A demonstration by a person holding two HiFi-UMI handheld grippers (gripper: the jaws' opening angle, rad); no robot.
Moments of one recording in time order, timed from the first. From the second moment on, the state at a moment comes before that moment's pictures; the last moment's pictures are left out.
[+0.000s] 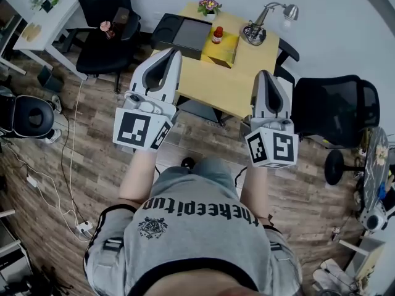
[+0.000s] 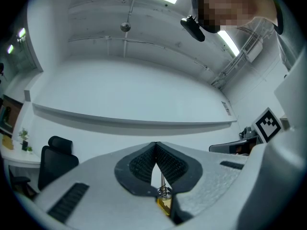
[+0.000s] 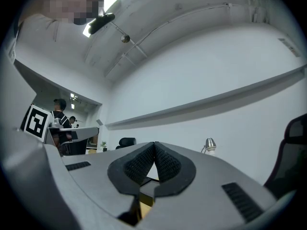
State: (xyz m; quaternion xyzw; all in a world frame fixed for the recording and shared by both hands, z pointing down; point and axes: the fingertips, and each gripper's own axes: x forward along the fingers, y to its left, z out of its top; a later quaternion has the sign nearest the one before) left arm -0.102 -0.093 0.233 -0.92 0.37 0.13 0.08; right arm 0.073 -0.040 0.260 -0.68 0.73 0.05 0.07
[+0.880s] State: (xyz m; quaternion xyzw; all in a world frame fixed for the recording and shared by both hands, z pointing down) left arm -0.052 -0.201 0.232 -0.92 0.36 0.13 0.08; right arm 0.114 -0.153 0.254 -0.68 0.73 0.05 0.06
